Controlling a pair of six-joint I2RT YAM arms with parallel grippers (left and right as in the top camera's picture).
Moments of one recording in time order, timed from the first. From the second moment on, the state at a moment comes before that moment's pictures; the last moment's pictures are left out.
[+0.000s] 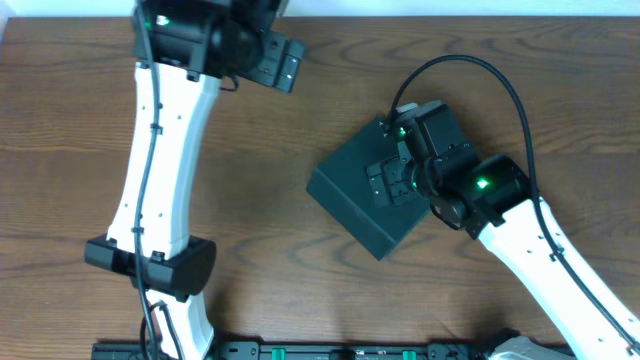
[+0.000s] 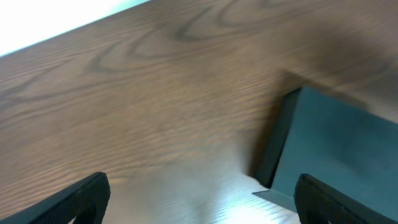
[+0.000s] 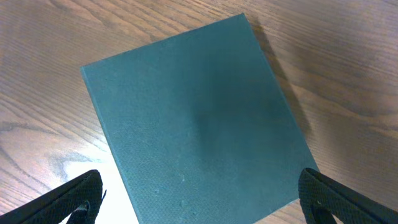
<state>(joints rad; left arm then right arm) -0.32 1.97 2.47 -1.51 0.01 0.08 0.54 1.37 1.25 -0.90 0.06 0.17</state>
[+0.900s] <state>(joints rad) -0.35 1.08 1.50 -1.29 -0.15 0.06 0.54 1.37 1.25 -0.90 0.09 0.11</state>
